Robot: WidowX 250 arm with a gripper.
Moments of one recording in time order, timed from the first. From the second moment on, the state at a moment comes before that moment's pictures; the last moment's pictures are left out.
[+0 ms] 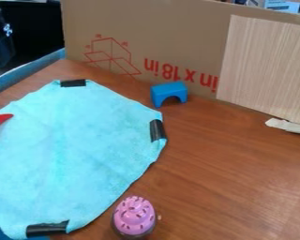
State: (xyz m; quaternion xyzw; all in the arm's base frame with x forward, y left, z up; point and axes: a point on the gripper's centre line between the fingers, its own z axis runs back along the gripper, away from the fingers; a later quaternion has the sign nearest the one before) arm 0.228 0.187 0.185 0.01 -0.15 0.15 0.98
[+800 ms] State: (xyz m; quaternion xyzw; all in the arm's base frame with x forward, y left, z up) arm 0.254 0.073 0.090 0.05 -0.18 0.15 0.97
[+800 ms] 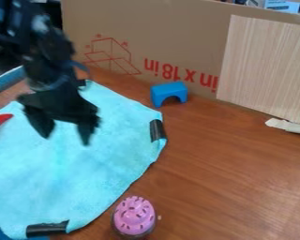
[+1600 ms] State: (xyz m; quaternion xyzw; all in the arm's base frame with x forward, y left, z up) arm 0.311 0.023 0.073 0.07 -0.27 0.22 0.93
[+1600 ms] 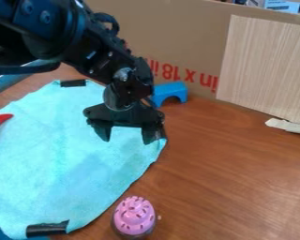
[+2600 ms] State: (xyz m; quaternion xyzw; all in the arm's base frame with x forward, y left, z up) arm 0.350 0.000 0.058 0.07 -0.30 0.25 0.92
